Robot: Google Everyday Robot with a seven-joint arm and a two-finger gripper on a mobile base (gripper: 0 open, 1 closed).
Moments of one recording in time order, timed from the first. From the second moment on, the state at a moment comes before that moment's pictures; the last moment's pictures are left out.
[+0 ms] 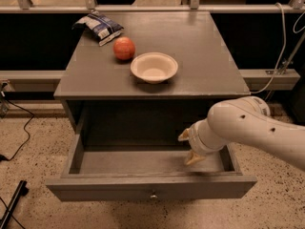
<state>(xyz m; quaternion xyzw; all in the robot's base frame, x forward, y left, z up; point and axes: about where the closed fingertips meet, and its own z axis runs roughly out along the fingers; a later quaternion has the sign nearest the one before) 0.503 -0.117 0.663 -0.77 0.61 -0.03 0.21</state>
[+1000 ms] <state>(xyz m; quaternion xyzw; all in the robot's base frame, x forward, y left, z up) 0.583 -0.102 0.622 -0.77 0.61 0.00 0.18</state>
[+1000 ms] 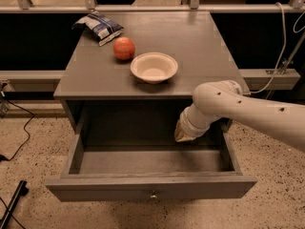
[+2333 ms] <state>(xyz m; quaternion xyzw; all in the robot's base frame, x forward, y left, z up) 0.466 -0.095 0.666 -0.77 0.62 0.05 0.14</state>
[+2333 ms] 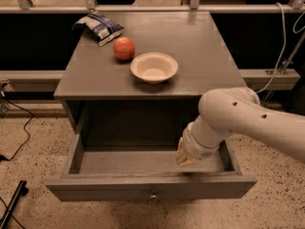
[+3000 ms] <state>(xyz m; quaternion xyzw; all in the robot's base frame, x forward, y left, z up) 0.431 -0.094 0.662 -0.76 0.63 0.11 0.11</state>
